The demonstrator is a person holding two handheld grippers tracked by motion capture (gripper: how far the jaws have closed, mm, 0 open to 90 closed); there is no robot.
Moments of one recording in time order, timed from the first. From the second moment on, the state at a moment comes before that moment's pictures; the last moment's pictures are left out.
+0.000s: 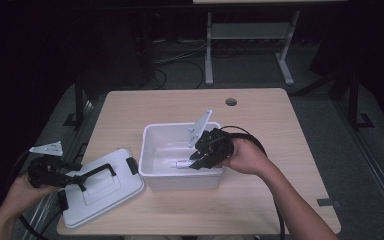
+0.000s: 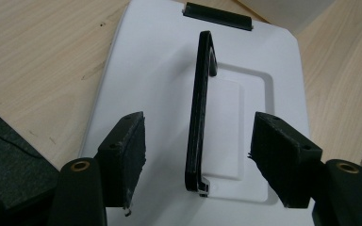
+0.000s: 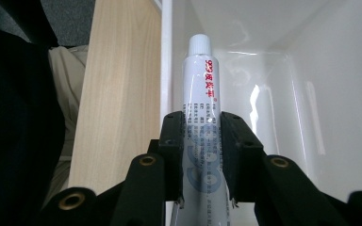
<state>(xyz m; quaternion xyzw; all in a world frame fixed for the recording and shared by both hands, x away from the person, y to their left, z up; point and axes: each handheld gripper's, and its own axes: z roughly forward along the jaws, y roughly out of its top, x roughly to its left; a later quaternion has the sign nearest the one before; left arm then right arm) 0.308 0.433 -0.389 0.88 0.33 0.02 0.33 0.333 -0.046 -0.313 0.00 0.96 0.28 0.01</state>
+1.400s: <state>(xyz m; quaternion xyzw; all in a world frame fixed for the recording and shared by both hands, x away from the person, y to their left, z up) 0.307 0.435 -0.394 0.88 0.34 0.02 0.34 0.352 -0.039 -0.342 0.02 0.97 0.26 -0.02</state>
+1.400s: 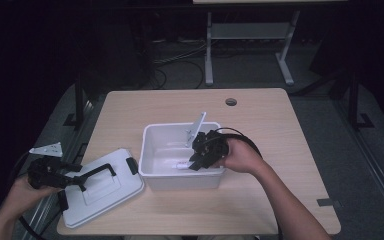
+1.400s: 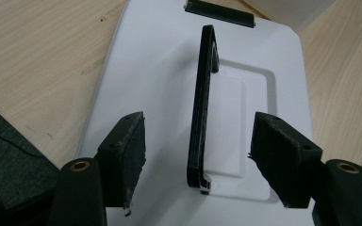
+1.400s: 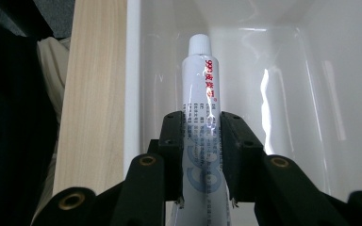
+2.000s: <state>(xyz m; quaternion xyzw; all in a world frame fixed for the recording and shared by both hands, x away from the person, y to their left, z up) 0.310 0.432 -0.395 0.88 0.33 0.02 0.33 0.357 -0.044 -0.355 0.04 0.97 0.26 -0.03</state>
